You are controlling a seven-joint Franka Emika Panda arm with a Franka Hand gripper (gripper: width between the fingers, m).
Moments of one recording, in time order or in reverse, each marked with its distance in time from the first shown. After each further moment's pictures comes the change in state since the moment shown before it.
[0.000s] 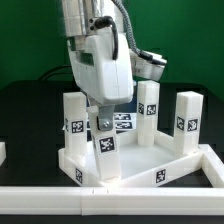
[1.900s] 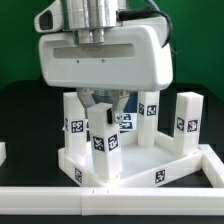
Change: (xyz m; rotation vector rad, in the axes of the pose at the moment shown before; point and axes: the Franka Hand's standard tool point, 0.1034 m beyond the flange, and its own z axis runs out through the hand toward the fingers) arm -0.004 0.000 -0.007 -0.006 0.017 -0.400
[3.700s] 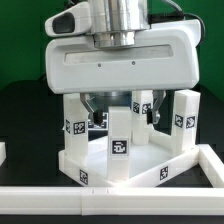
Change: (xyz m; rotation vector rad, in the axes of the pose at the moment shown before) arm -0.020 -0.015 0.005 0.011 -0.015 -0.621
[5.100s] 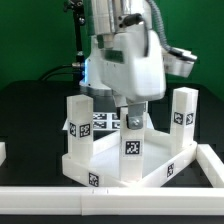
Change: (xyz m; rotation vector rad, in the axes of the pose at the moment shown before) arm 0.001 -0.007 -0.001 0.023 0.017 0.724
